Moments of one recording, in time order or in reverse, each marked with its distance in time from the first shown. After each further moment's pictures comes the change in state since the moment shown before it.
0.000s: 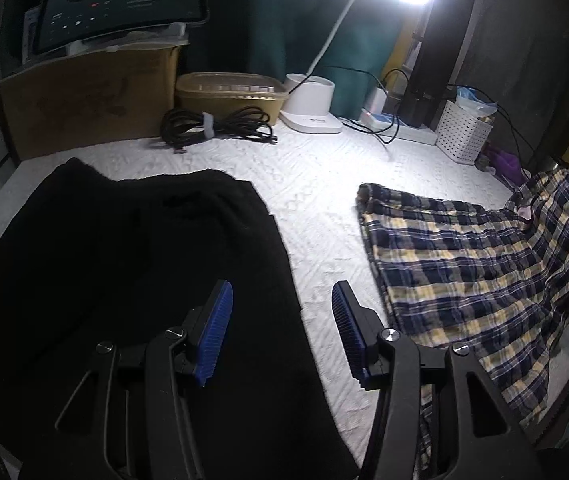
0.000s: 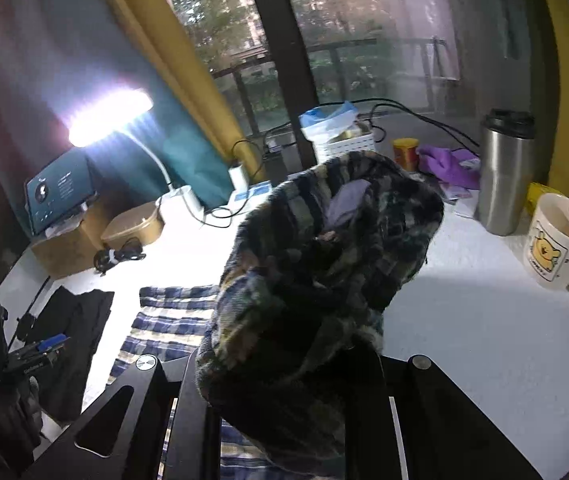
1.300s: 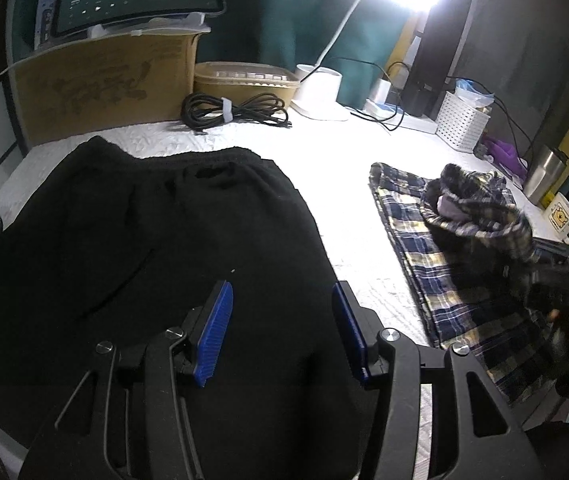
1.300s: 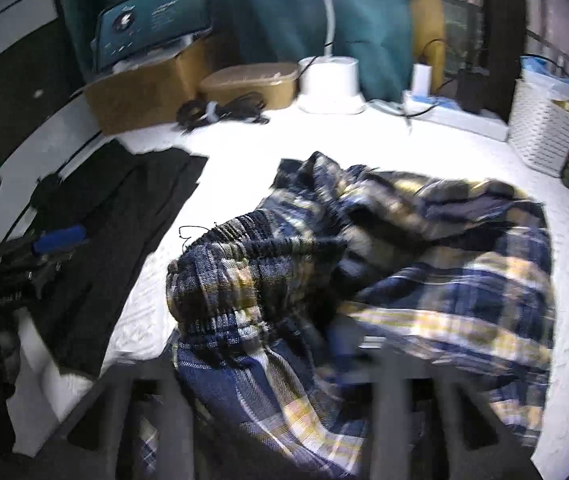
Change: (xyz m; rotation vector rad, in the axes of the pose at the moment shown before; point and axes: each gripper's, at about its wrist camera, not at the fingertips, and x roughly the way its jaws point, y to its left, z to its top) left arm -0.013 0.021 -0.019 0.020 0.021 -0.013; right arm 0.122 0.178 -0.070 -0.343 0.323 0.188
